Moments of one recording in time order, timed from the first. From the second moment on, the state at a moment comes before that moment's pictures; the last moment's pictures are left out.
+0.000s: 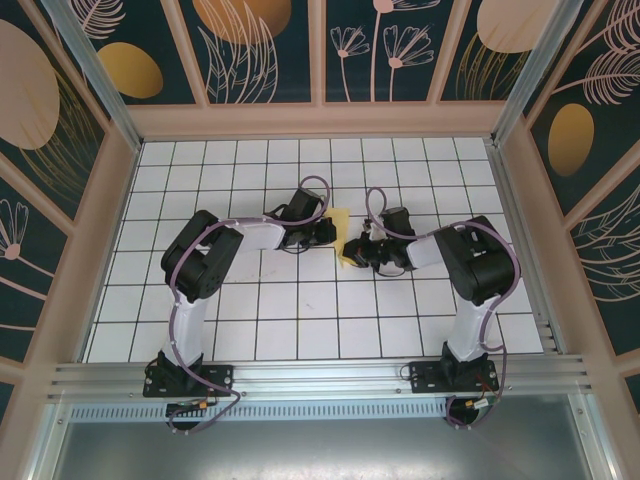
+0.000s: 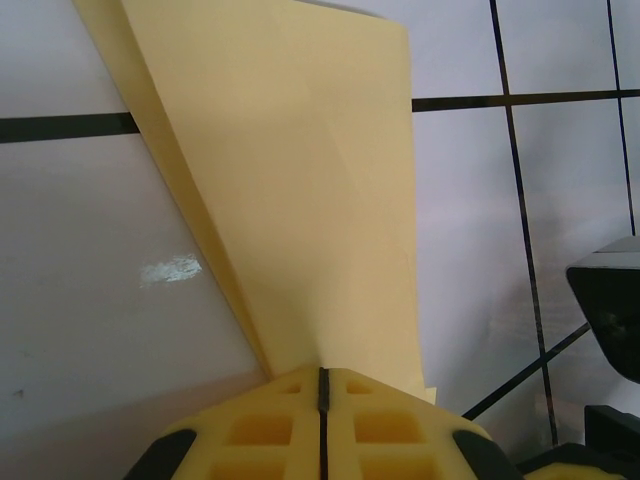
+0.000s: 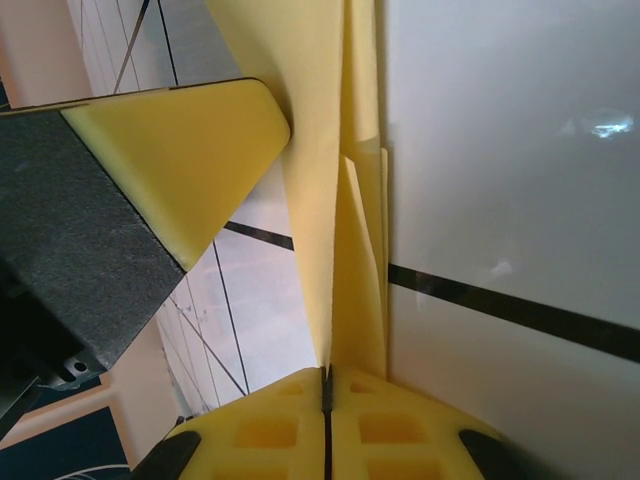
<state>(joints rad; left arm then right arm) -0.63 2.09 1.24 0.00 0.28 -0.68 0.40 1.87 0.72 0.33 -0.77 0.90</state>
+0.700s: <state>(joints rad) -0.63 2.10 1.24 -0.01 0.28 -0.68 0.44 1.81 0.72 0.19 -0.68 0.83</state>
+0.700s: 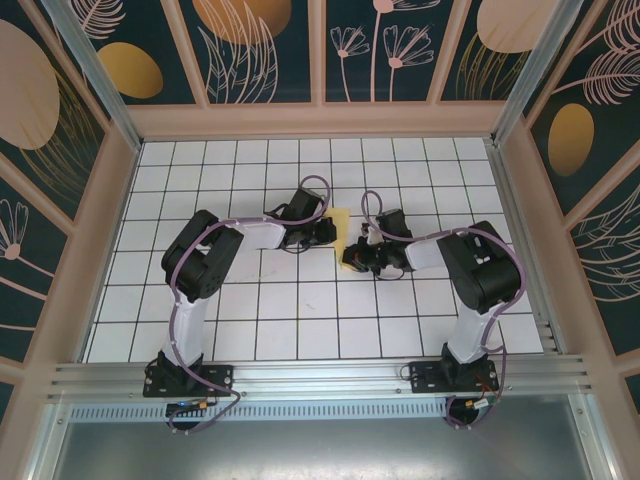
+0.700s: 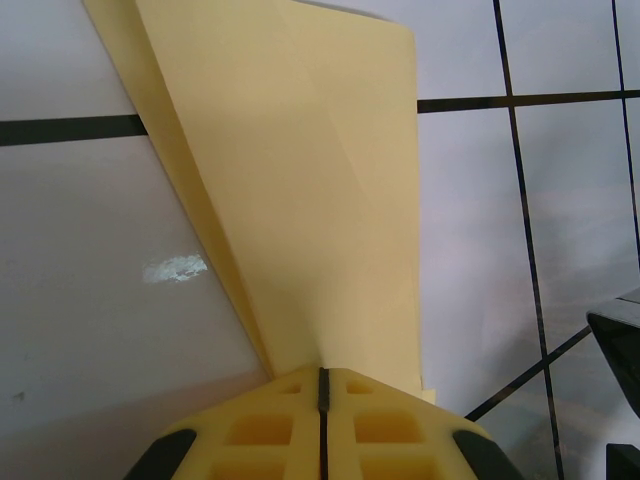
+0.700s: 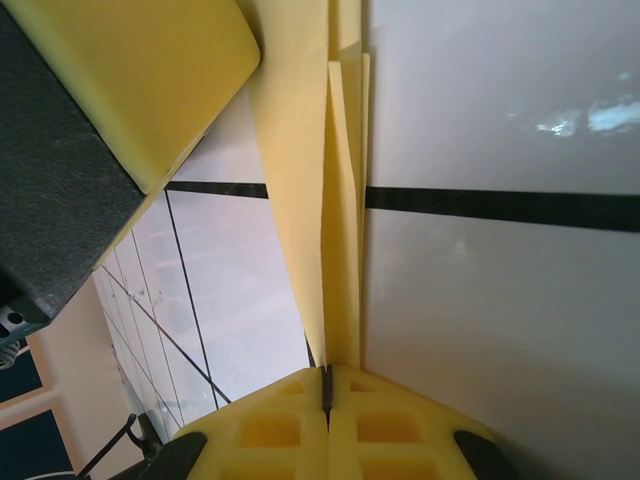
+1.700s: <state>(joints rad) -0.63 2.11 1.27 -0.03 0.25 -0.67 0.52 1.76 0.89 0.00 -0.53 0.75</state>
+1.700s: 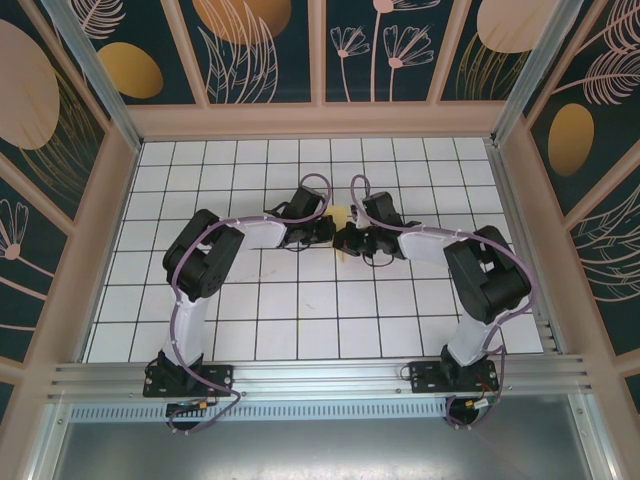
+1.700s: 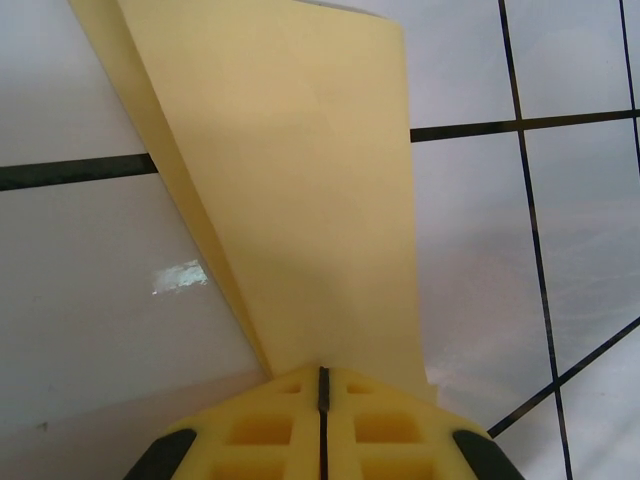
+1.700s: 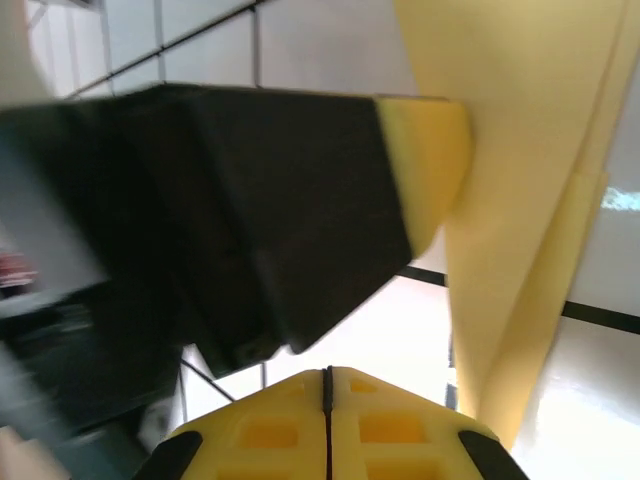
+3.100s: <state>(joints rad) -0.63 2.11 1.29 -0.05 0.23 -0.66 0.49 1.67 0.82 0.00 -0.53 0.74</state>
